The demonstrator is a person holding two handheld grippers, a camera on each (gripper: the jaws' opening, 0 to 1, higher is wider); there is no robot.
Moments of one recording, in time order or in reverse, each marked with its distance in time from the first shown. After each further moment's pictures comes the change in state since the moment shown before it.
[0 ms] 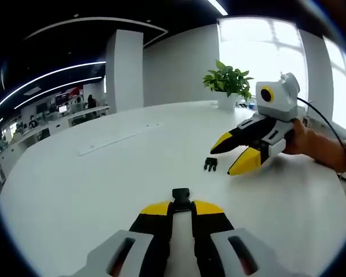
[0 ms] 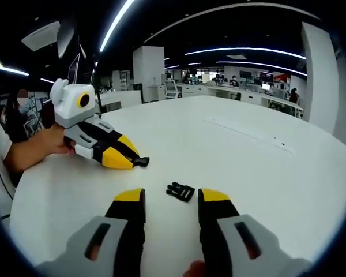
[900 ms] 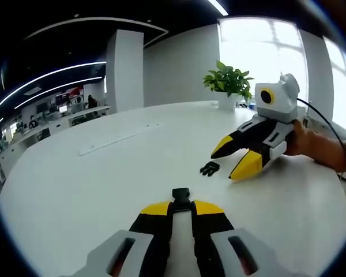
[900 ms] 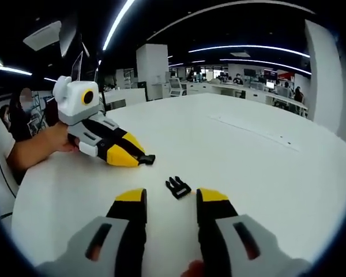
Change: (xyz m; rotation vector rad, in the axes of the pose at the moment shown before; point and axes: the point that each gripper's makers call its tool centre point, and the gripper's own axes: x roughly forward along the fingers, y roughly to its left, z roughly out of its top) left arm -0.002 0.001 -0.001 -0.002 -0.002 0.001; right arm 0.002 0.014 0.004 -0.008 -0.011 0.062
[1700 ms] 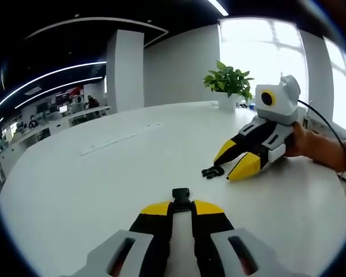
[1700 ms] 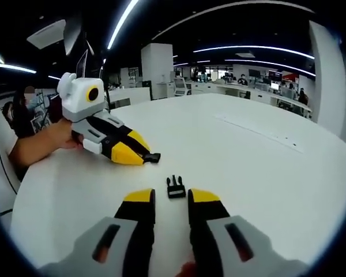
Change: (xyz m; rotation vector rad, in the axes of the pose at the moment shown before) left arm 0.001 0.000 0.001 0.000 -0.001 0.001; right arm 0.002 0.005 -0.004 -0.018 0.010 0.021
